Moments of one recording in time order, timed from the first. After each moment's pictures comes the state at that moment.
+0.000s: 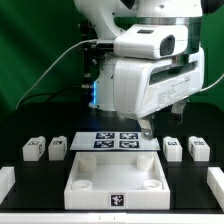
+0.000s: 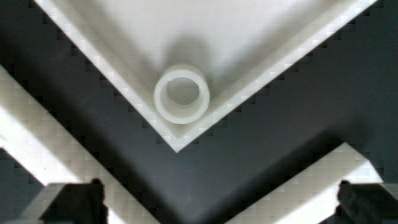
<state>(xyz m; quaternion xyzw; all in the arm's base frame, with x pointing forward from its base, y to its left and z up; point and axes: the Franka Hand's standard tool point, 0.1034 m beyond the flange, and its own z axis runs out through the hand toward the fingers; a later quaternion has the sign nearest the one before) 0.565 0.055 0.116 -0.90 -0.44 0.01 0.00</state>
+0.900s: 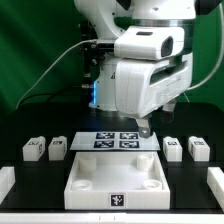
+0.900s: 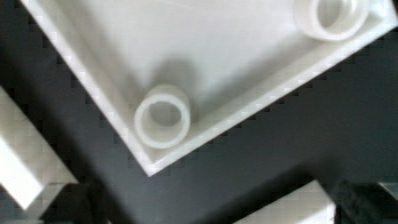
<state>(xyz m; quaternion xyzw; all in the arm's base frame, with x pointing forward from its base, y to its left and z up) 0.515 0.031 0.105 -0.81 -0.58 0.03 0.01</state>
